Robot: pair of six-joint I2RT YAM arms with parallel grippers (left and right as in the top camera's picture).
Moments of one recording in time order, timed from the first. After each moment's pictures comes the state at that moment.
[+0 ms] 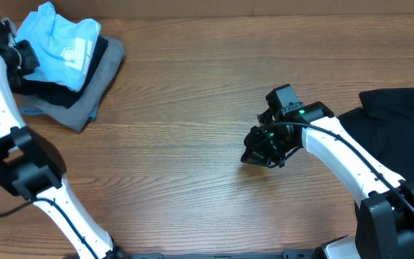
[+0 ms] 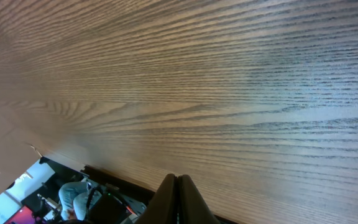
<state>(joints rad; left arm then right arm) 0.47 2.33 2.32 -1.14 0.04 -0.02 0.35 1.63 1.10 -0.93 -0.59 0.65</state>
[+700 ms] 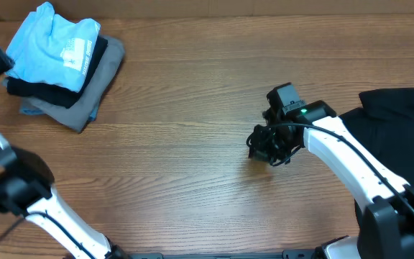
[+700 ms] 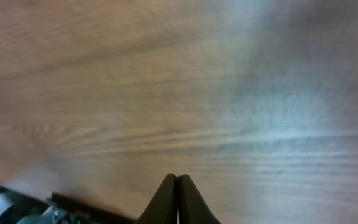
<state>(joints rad) 0.59 2.16 2.45 -1.33 0.34 0.00 0.35 1.59 1.15 -0.96 -0.41 0.60</state>
